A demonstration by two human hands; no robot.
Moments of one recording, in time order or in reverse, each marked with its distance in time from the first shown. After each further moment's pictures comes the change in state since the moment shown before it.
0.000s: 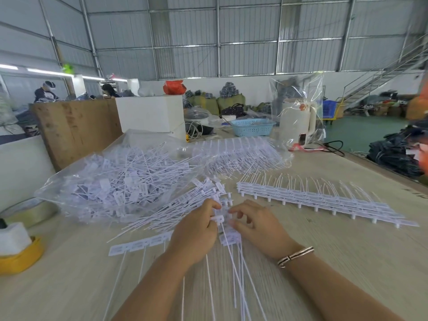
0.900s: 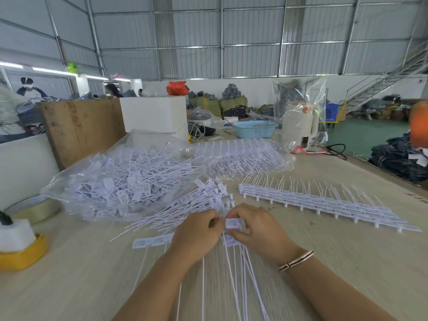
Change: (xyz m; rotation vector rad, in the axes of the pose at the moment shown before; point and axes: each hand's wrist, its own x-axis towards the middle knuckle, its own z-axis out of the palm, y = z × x) left_hand 0.003 -0.011 0.007 -0.033 0.026 -0.048; right_hand 0.000 -0.009 0.000 -0.127 -0.038 -0.135
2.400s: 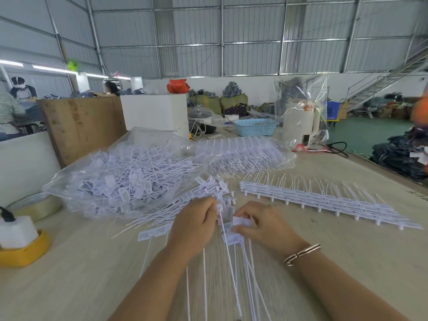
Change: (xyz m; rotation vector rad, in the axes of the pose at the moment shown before) left_hand 0.000 0.001 -0.010 -0.051 0.147 0.145; right_hand -0.001 0.011 -0.005 0.157 0.001 0.104
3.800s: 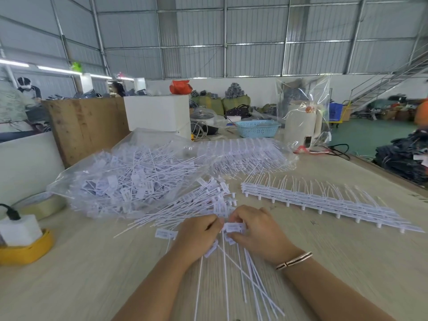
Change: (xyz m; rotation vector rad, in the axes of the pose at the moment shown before) left_hand -0.005 -0.022 0.021 -0.056 -0.171 -0.168; right_hand -0.001 -0.010 0.014 -0.194 -0.002 -0.047
